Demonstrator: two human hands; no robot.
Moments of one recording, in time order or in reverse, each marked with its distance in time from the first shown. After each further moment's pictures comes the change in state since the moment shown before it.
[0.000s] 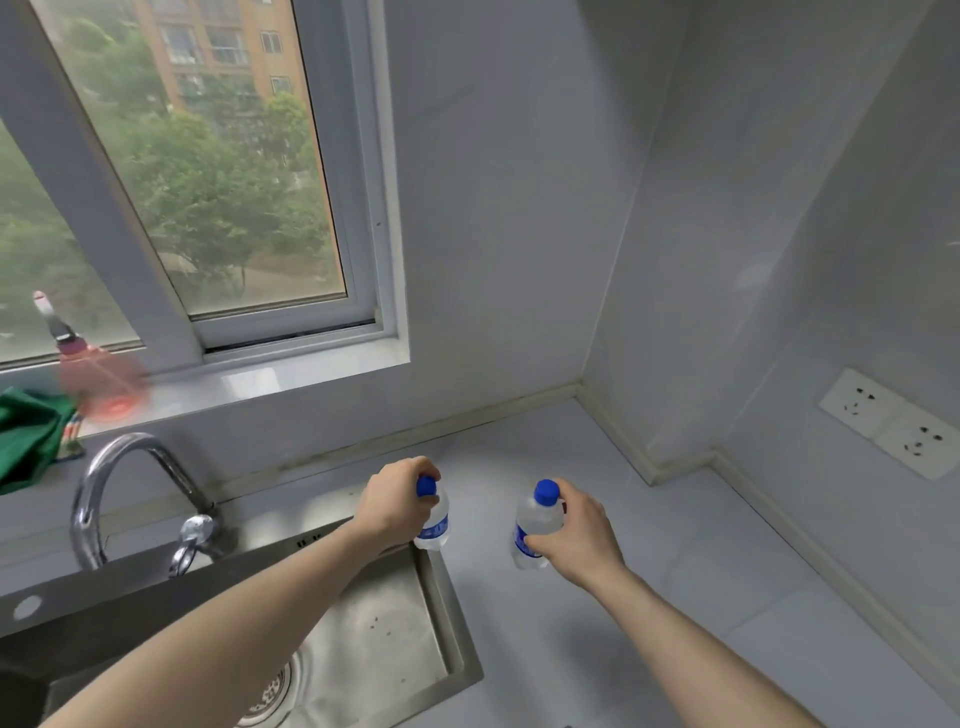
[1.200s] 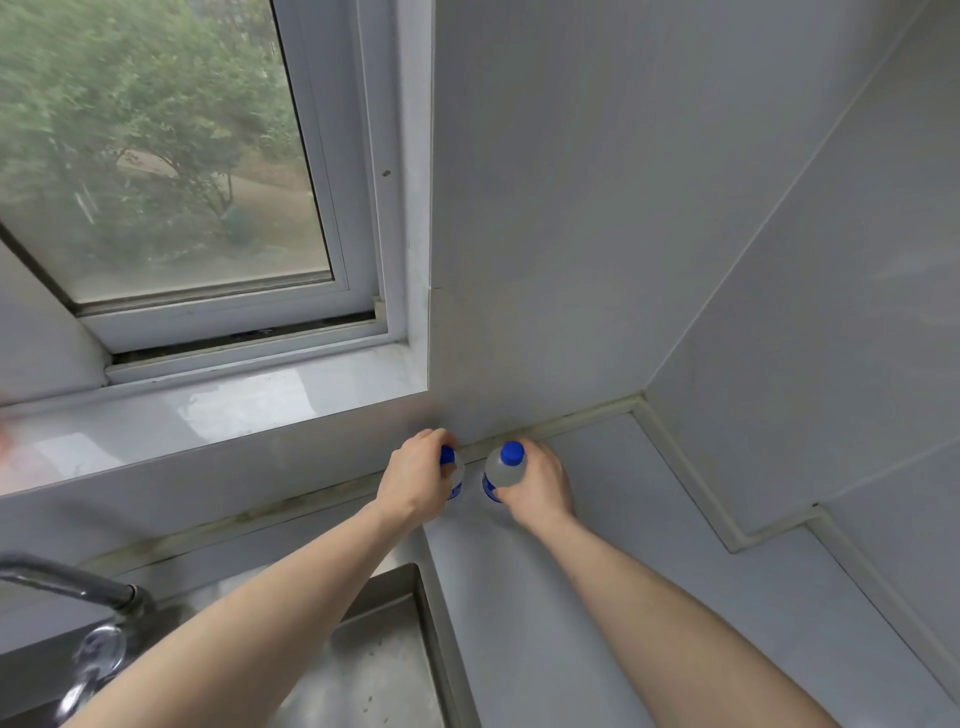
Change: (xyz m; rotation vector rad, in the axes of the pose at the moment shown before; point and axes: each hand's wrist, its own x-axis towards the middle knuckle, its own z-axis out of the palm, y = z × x) left_hand 0.222 -0.067 0.044 -0.086 0.001 0.003; right_hand 0.278 -0.023 0.139 -0.239 -0.036 0.040
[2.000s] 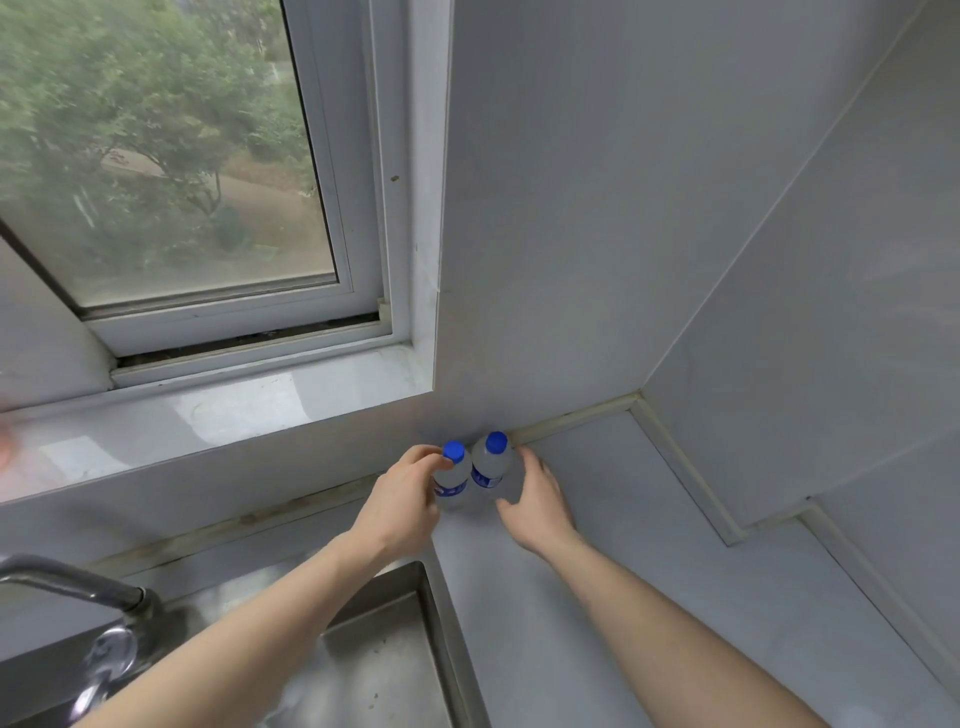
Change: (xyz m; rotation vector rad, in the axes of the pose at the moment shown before) left_hand -0.043 -0.016 -0.021 -0.039 -0.084 0.080; right_hand -0.033 -0.006 -0.002 0.023 -0.143 0.077
